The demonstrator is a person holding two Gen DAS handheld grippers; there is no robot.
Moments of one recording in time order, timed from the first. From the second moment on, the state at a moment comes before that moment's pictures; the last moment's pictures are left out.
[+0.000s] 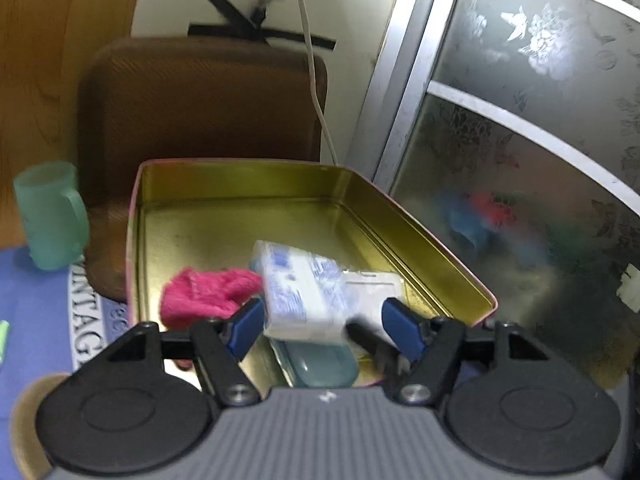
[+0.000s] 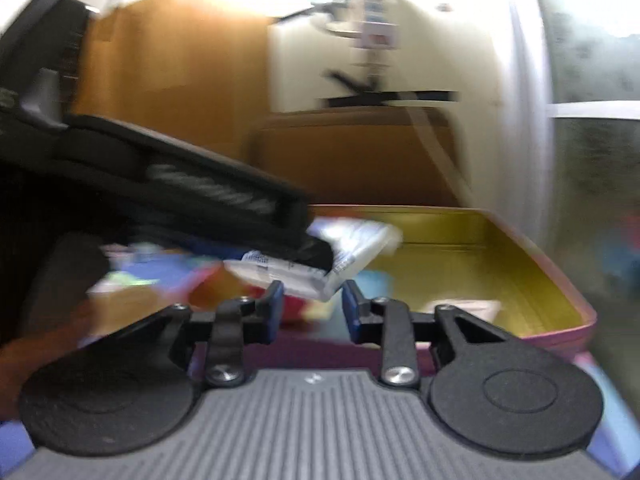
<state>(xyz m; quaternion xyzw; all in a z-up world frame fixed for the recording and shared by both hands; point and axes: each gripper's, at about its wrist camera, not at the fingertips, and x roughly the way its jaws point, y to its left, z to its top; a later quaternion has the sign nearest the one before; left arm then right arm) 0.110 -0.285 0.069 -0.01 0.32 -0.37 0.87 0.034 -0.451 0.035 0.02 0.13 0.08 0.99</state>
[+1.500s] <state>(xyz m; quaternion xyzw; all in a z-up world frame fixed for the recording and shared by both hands) -0.011 -0.113 0.047 0.06 0.30 -0.19 0.93 -0.029 -0.390 0.016 0.09 0.21 0.15 0.96</state>
